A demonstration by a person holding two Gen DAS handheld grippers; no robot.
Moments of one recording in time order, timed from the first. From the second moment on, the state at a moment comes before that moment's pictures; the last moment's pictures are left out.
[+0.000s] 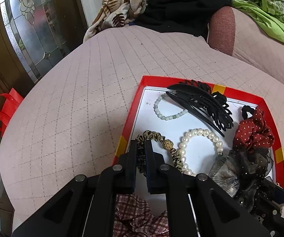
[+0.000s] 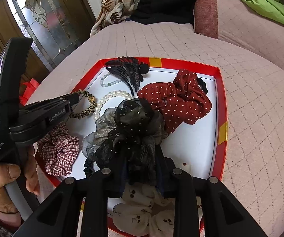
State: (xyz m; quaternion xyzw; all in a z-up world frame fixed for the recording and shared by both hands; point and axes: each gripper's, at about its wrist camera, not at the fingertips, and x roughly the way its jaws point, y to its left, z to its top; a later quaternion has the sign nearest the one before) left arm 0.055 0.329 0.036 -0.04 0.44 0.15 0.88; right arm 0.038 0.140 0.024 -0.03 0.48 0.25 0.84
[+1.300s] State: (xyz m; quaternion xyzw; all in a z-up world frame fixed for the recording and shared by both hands) left arm -0.058 0.237 0.114 0.02 0.27 0.18 0.95; right arm -0.061 0.037 0.081 -0.02 0.42 0.19 0.89
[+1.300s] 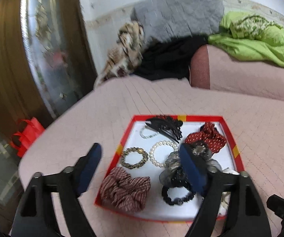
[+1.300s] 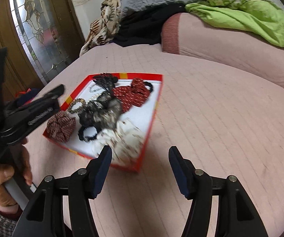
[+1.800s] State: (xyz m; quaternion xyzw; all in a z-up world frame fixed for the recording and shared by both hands) left arm -0.170 0.185 0.175 0.01 0.20 0.20 0.96; right arm -0.138 0.000 0.117 -0.05 0.36 0.13 0.92
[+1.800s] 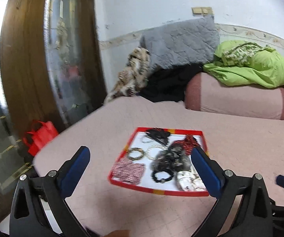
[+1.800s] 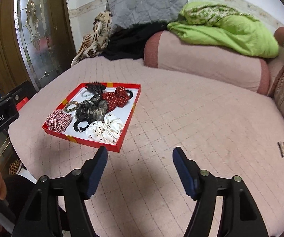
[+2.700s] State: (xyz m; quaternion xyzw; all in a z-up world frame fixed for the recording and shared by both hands) left arm -0.217 0.188 0.166 -0.04 0.26 0.15 0.95; right arm -0.181 0.015 0.128 -0.06 0.34 0.11 0.93
